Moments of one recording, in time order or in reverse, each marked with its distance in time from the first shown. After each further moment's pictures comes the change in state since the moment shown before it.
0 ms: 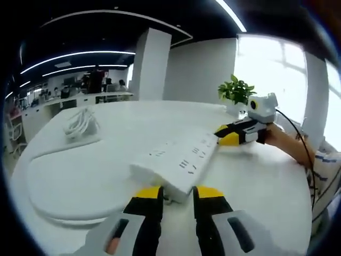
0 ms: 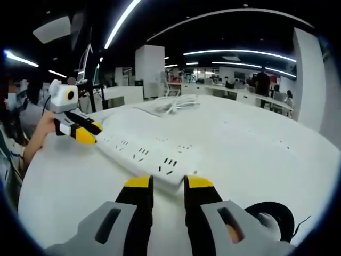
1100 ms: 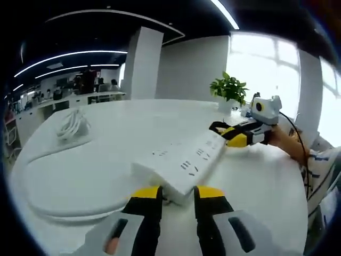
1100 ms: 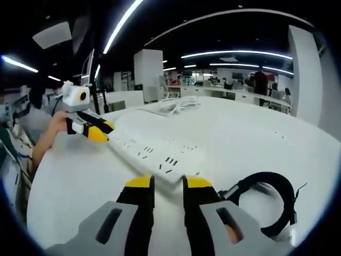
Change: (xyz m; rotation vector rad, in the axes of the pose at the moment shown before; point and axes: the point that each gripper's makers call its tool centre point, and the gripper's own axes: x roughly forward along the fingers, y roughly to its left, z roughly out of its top) left arm -0.002 -0.015 -0.004 0.023 0.021 -0.061; right arm -0.038 0.025 -0.014 0.044 -0.029 -0.008
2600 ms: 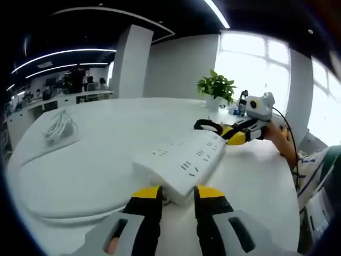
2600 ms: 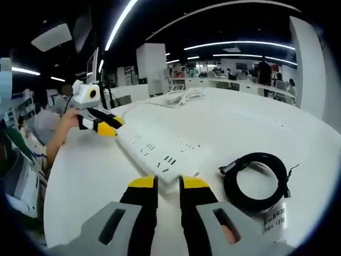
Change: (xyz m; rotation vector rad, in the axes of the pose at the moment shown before) left arm 0.002 -0.029 -0.007 0.025 0.024 -0.095; right arm -0.037 0.009 -0.012 0.025 0.069 0.066
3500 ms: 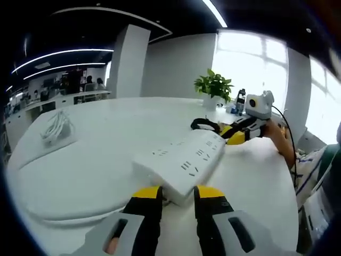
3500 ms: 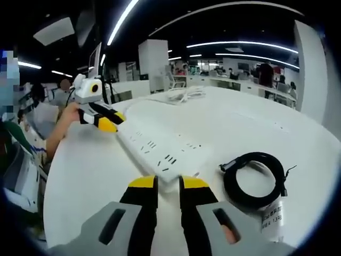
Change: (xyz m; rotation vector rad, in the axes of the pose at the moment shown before) left arm 0.000 -0.003 -0.002 0.011 0.007 -0.016; right arm -0.004 0.003 -0.003 -0.031 0.026 -0.005
